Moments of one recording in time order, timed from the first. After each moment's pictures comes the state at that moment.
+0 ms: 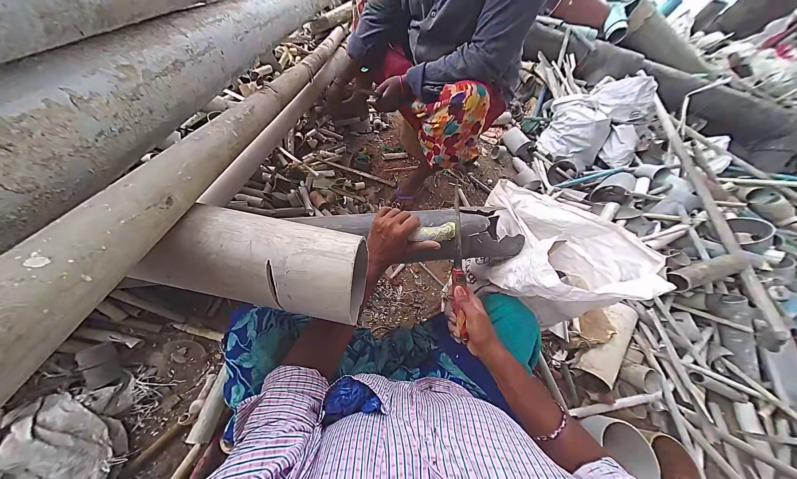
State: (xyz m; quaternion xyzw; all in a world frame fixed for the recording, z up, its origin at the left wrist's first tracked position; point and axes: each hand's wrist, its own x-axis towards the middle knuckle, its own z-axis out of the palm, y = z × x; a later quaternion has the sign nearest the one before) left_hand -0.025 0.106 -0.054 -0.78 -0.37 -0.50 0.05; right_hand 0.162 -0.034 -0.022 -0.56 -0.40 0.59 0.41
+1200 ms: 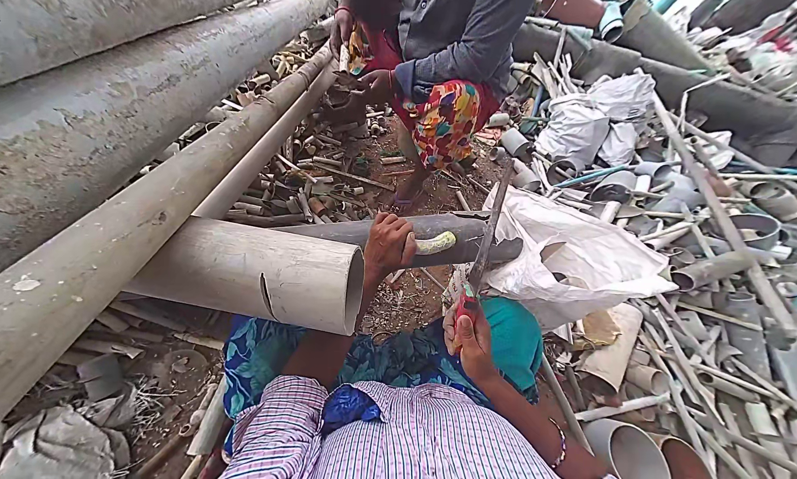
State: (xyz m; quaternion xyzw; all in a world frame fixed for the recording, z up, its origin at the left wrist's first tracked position) left_hand -0.021 0.111 -0.057 -0.78 -0.37 -0.50 0.03; right_hand 0.155 -0.053 -0.038 -0.43 -0.57 0.49 0.50
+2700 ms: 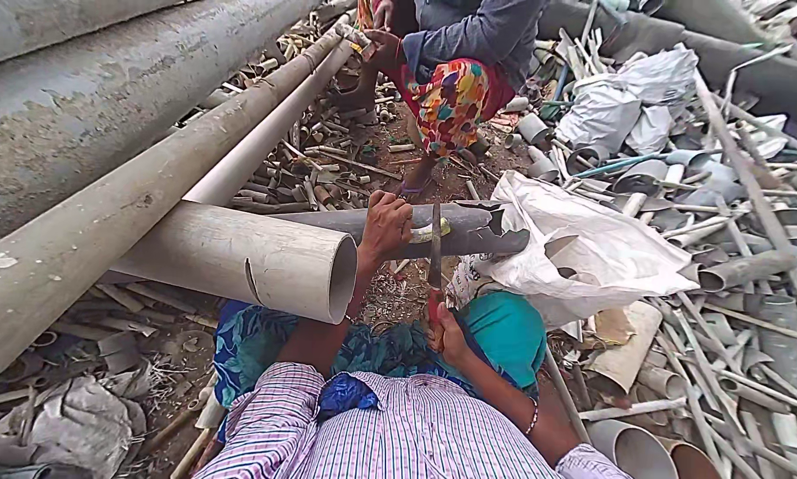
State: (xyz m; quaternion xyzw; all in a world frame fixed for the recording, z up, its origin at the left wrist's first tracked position) left_hand -0.018 0.124 -0.052 -0.79 -0.42 -0.45 0.01; right_hand 0.169 -0.041 -0.098 -0.45 -0.39 0.68 0.41
